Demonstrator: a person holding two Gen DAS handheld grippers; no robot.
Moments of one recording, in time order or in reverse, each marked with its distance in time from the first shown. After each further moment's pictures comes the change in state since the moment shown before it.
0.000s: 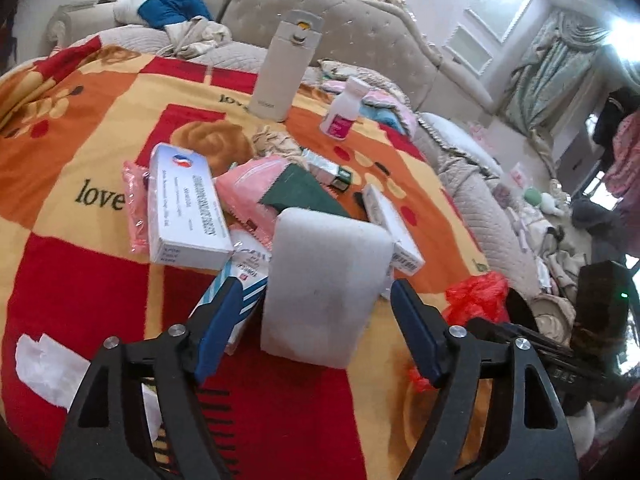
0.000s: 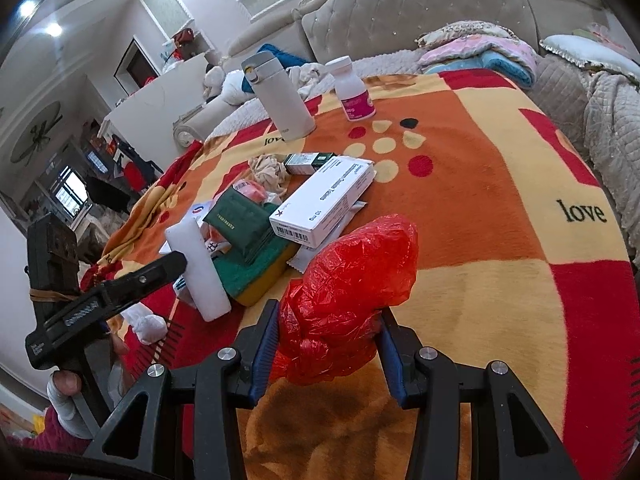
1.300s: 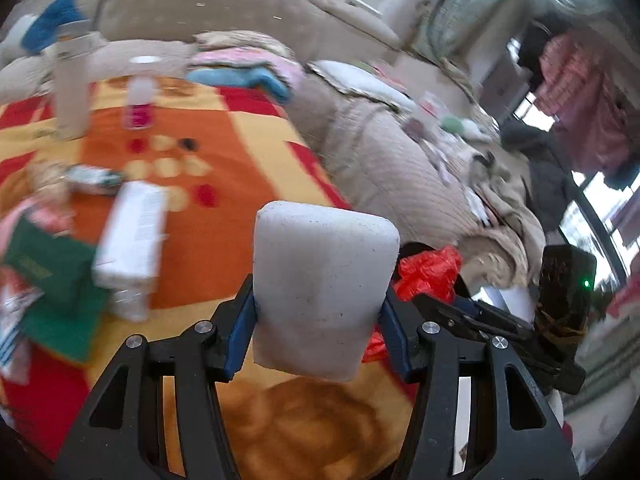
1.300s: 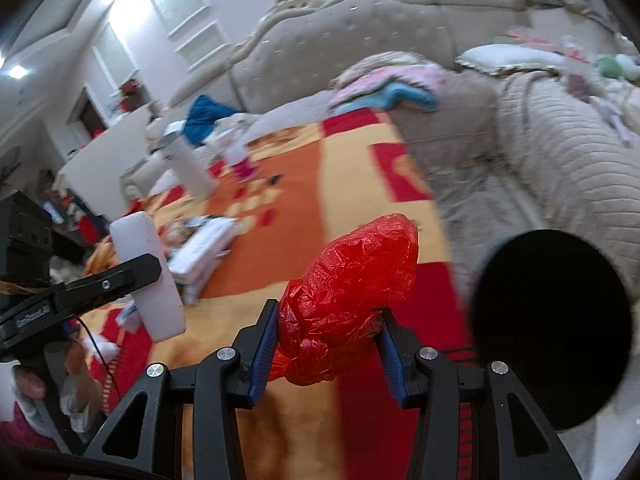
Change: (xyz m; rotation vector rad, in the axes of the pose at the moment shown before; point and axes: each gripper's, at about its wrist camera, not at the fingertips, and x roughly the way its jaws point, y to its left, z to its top) left arm 0.057 -0.198 -0.001 0.248 0.168 -0.239; right arm -0.115 -0.115 -0.014 0.128 -0.154 -0.215
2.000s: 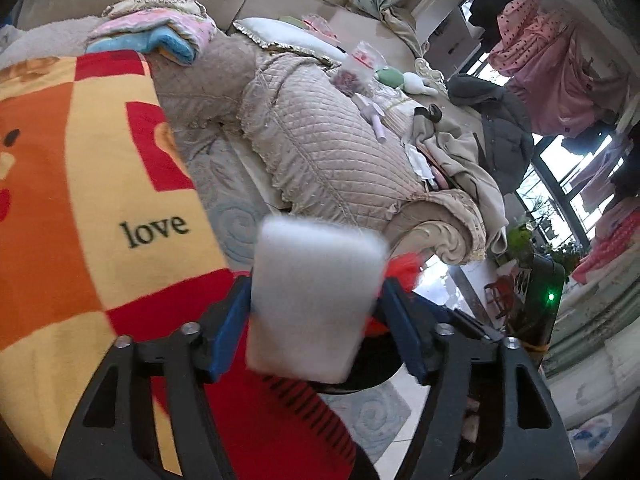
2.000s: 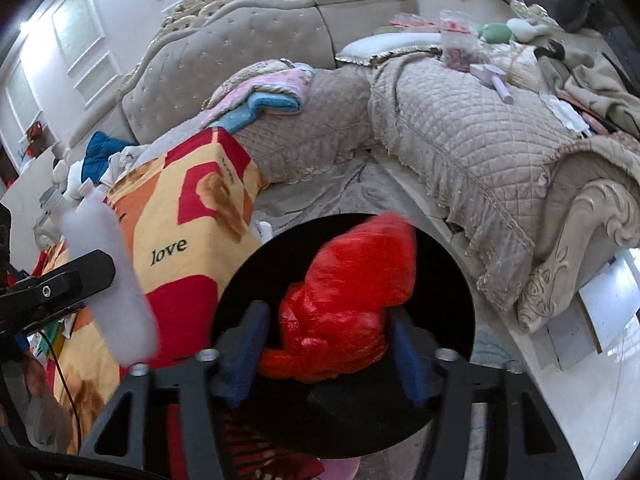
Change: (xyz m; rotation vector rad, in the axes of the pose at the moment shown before) left arm 0.131 -0.116 0.015 0.055 0.134 -0.199; right arm -0.028 -0.144 -0.007 0.187 -0.023 -0.291
